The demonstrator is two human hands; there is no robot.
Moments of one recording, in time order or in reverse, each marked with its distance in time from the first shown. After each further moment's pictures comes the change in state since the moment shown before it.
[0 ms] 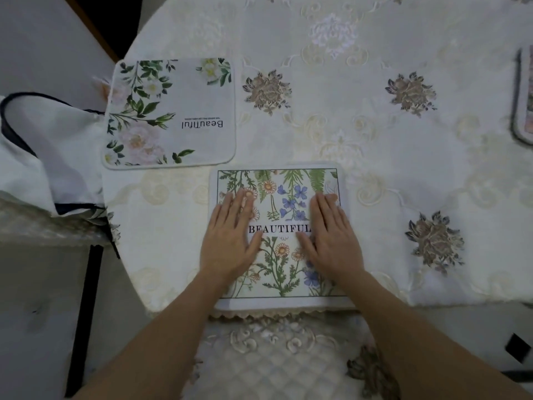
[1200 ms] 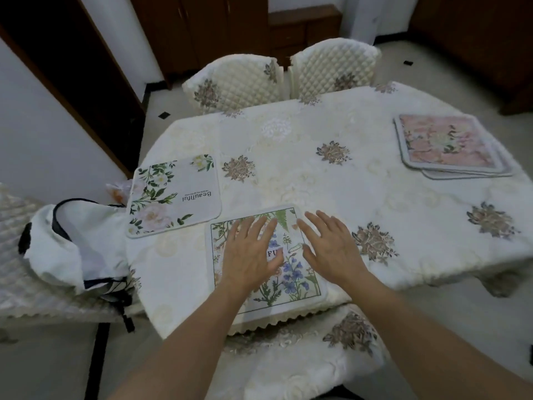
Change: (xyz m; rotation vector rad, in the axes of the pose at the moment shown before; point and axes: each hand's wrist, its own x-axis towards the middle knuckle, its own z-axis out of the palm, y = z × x) left_hand -0.024 0.105 -0.121 0.115 0.308 0.285; right_hand -0.065 0.004 -0.133 -0.127 0.313 -0.051
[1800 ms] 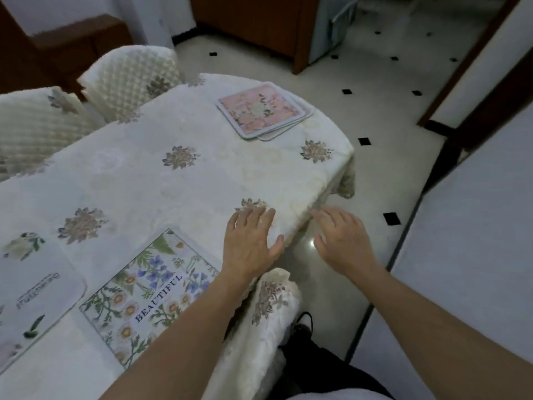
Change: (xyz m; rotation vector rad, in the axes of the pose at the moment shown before) left_hand 0.036 0.188 0.028 -0.283 -0.051 0.616; right_hand -0.204 0.068 -0.072 -0.213 0.091 0.811
